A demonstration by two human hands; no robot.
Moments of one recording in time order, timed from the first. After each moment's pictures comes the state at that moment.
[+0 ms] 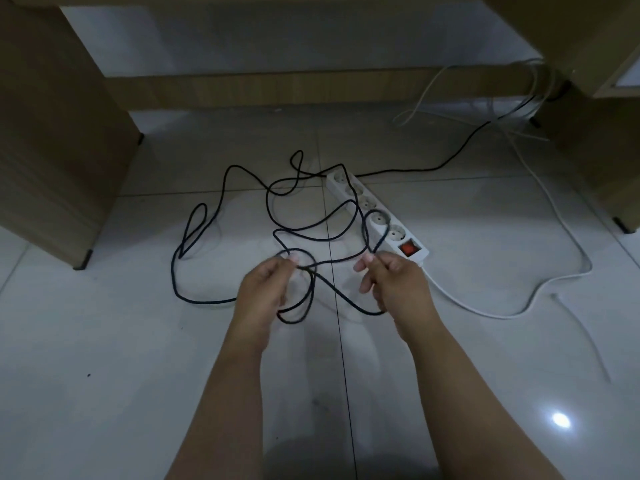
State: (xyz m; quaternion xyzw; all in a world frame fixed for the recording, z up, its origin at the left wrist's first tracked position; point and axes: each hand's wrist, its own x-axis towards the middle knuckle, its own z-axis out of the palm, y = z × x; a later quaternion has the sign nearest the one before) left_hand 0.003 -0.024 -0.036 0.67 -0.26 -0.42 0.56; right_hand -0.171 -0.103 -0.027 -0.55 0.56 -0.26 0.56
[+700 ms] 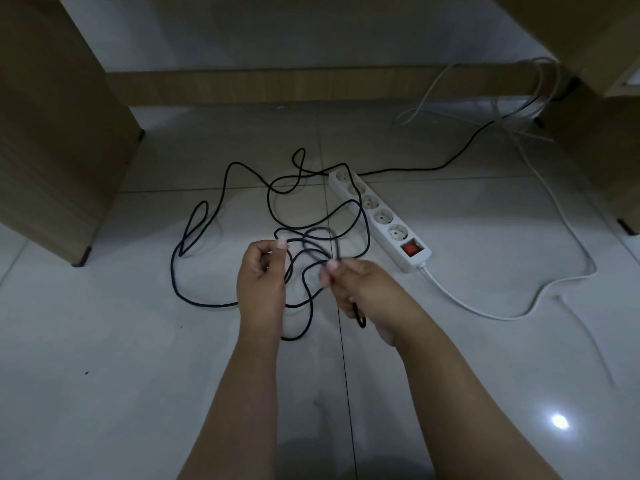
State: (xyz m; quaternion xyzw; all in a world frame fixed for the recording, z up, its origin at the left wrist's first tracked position) left_hand -0.006 -0.037 -0.042 0.70 -0.21 -0.29 0.61; right_hand -0.147 -0.088 -0.006 -0.58 0.42 -0.15 0.68
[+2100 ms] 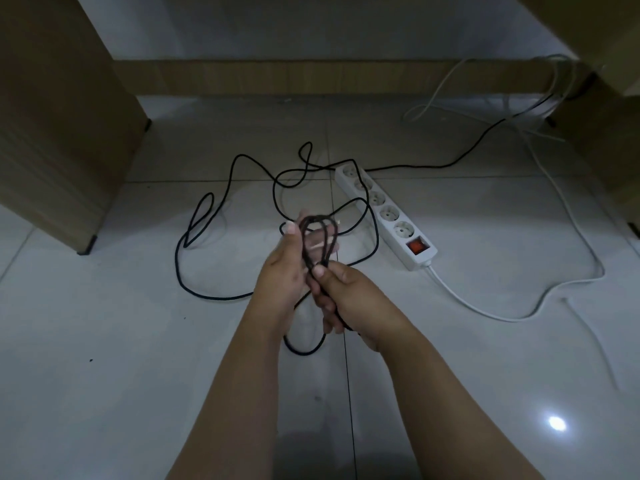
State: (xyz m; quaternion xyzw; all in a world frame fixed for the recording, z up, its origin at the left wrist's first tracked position) left_hand -0.013 -0.037 -0.019 0.59 -0.28 -0.50 0.57; right_hand -0.129 -0.074 -0.014 -0.60 0.38 -0.13 0.69
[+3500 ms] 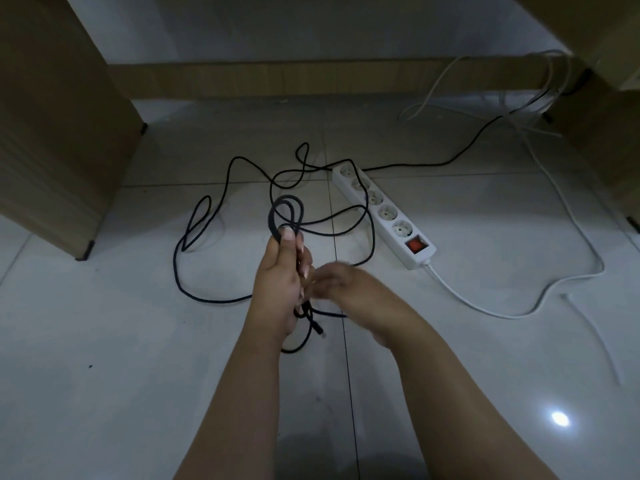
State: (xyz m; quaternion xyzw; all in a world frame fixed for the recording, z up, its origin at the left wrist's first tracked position) left_hand -0.017 -0.041 -0.018 0.59 -0.20 -0.46 0.63; right_hand -0.131 -0.084 -0.005 -0.65 0.45 -0.05 0.61
